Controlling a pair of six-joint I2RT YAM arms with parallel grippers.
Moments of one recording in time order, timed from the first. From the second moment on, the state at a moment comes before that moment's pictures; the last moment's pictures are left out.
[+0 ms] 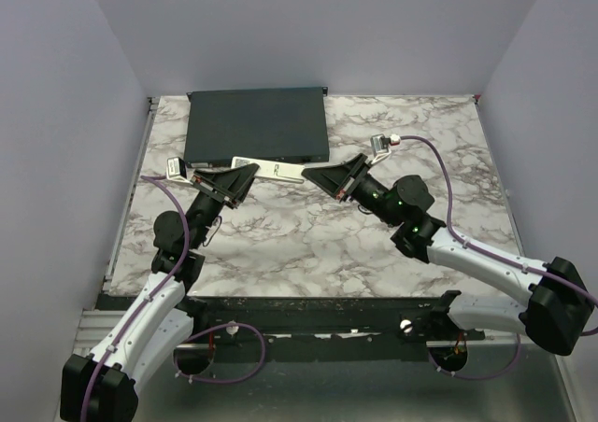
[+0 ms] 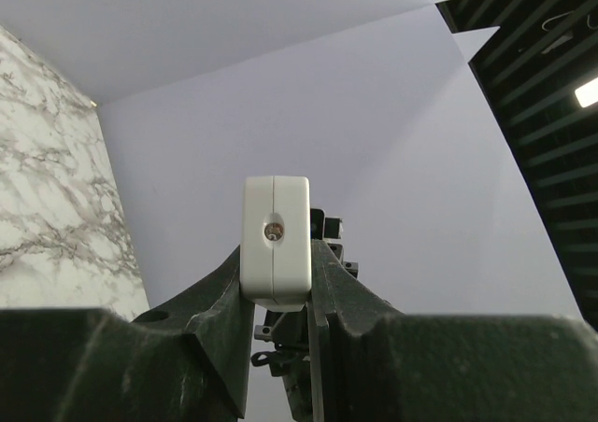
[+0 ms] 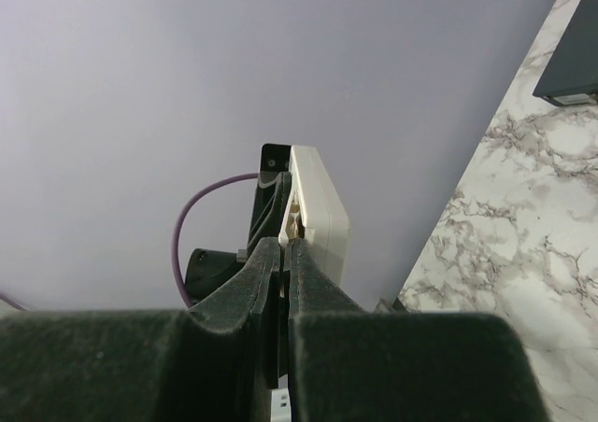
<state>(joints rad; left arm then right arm) -0.32 0.70 0.37 0.69 0.22 -1.52 0.81 1.17 0.72 0.69 -0.12 1.17</state>
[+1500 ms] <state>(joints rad) -0.32 0.71 0.35 0.69 0.22 -1.52 0.81 1.19 0.71 0.67 -0.11 1.20</state>
